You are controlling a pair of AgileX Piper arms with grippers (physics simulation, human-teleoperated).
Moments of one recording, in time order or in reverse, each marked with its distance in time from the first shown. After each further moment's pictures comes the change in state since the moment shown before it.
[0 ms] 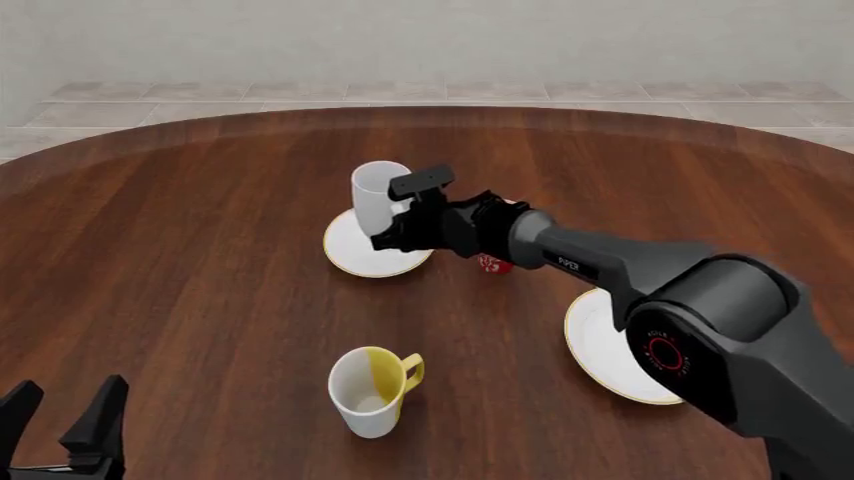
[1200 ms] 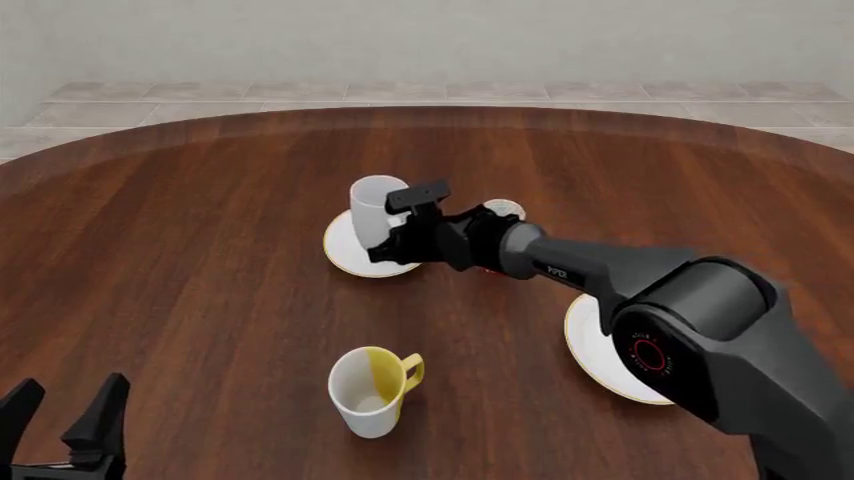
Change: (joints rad) left arm 0.002 0.025 0.000 -0.019 -0.003; right arm 0.011 0.038 0.012 -0.029 0.030
